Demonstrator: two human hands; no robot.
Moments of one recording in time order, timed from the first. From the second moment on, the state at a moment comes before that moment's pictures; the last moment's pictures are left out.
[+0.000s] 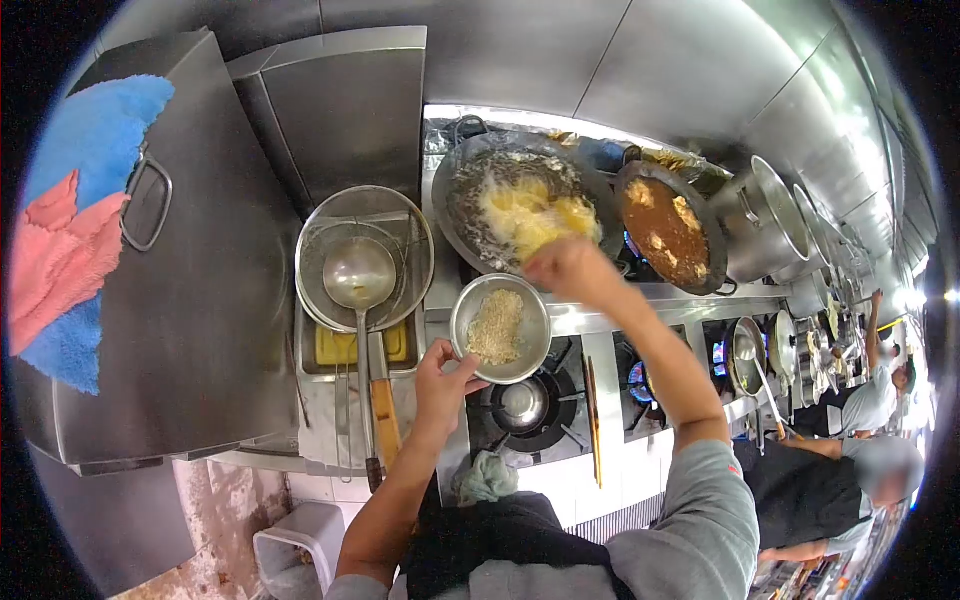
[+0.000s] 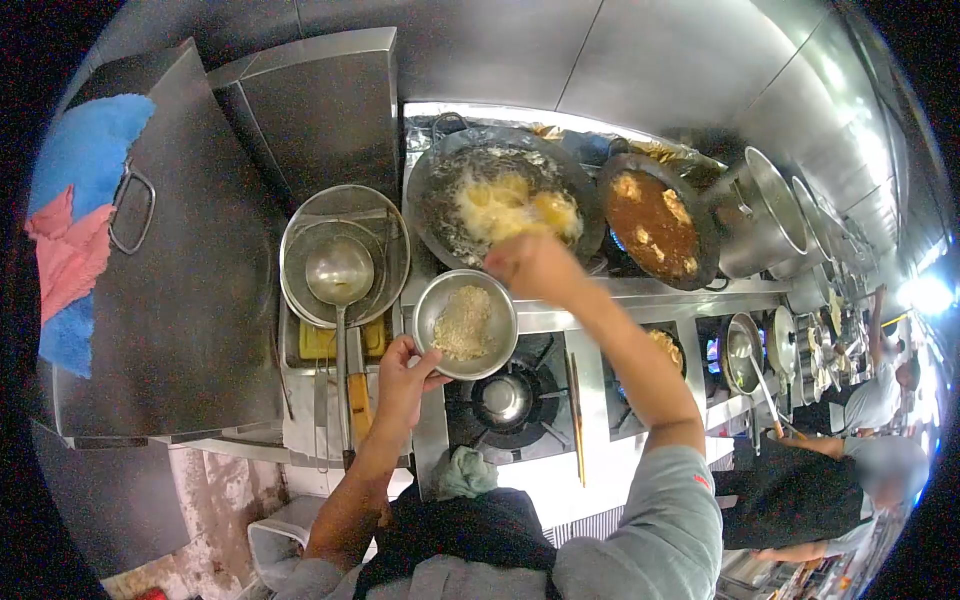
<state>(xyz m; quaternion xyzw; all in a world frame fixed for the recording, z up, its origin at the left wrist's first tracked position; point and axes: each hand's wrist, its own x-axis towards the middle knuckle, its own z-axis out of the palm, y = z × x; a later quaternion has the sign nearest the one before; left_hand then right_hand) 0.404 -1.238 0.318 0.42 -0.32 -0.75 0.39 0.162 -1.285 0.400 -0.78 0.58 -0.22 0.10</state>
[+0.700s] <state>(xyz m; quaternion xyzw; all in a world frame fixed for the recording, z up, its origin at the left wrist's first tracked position) 0.390 -1.234 0.306 0.40 -0.33 -0.74 0.43 0.245 -1.260 0.332 -0.58 0.80 -0.16 0.05</state>
